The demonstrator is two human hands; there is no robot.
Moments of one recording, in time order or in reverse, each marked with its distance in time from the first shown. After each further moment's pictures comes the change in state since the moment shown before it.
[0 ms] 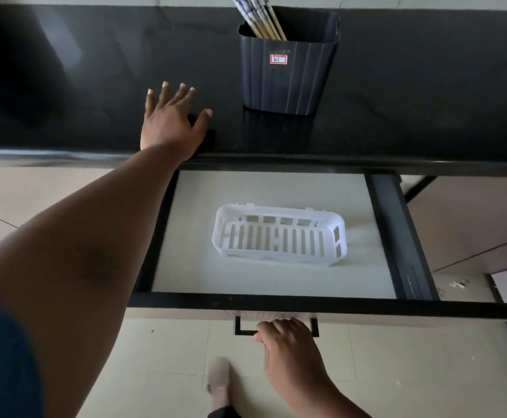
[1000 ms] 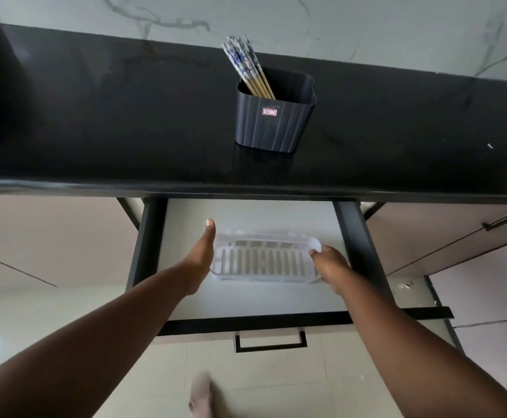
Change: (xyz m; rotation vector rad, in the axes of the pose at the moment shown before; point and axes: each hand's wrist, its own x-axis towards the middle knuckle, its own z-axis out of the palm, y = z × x) left_hand -0.161 0.040 0.018 -1.208 -0.873 -0.711; right_hand 0.112 0.086 -0.106 0.443 0.027 1.071
